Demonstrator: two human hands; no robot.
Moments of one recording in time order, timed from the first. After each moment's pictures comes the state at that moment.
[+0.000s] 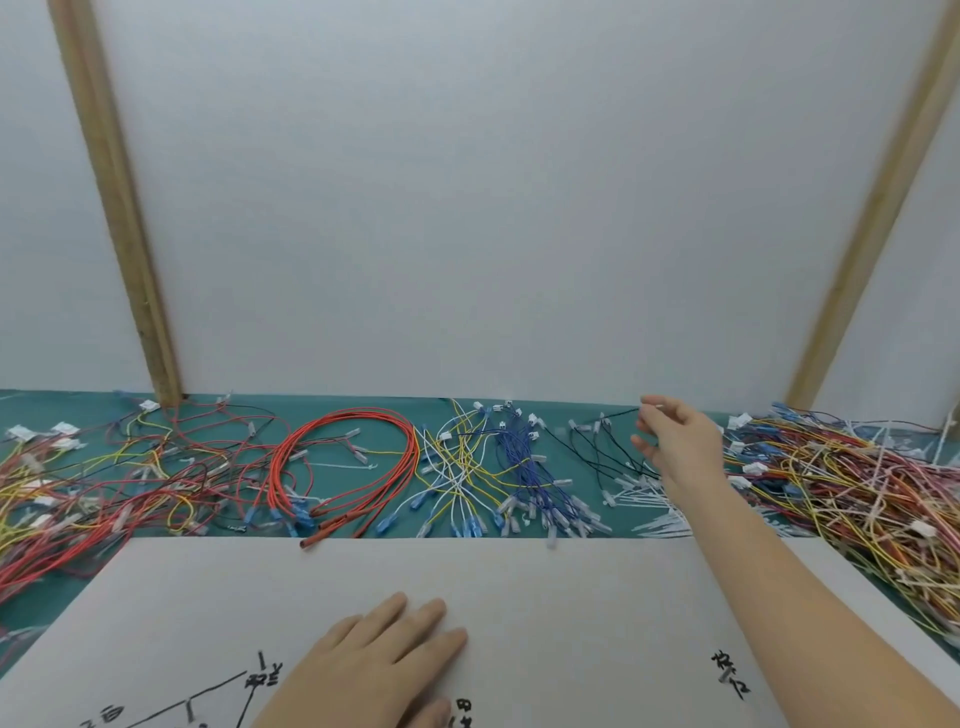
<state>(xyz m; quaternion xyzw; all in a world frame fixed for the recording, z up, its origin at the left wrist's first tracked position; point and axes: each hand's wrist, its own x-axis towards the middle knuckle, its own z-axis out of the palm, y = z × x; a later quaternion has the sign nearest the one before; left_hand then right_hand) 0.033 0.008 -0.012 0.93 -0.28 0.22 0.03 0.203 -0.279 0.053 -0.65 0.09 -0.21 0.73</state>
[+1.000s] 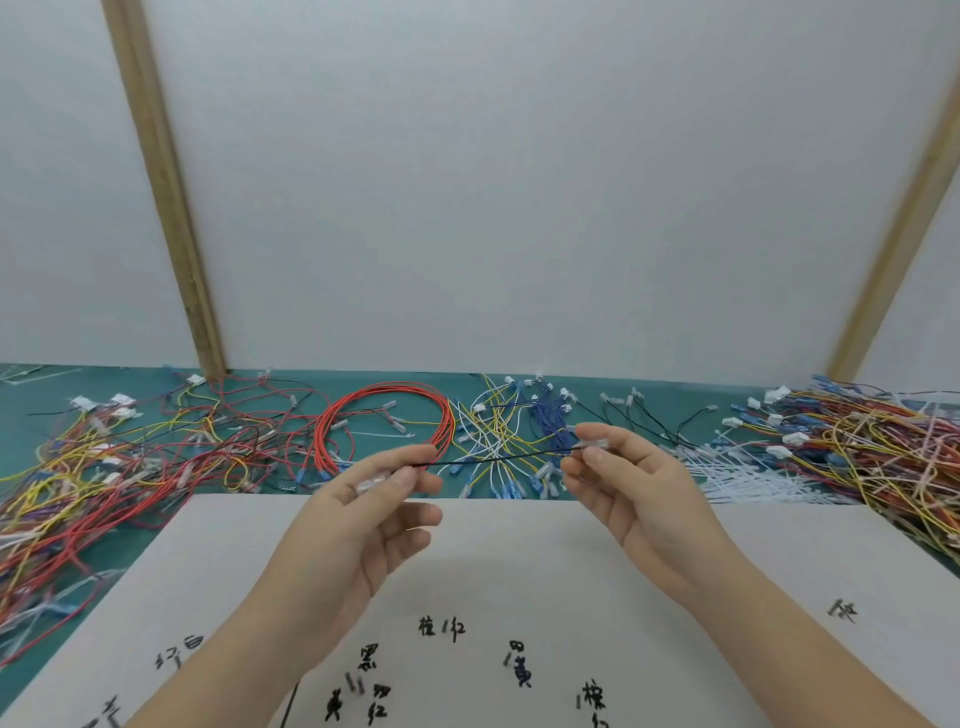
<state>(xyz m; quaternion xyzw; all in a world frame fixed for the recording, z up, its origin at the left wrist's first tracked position) 0.033 0.032 0.043 0.54 -0.04 0.02 0.84 0.078 -0.186 0.047 -0.53 -0.08 0.02 0.85</state>
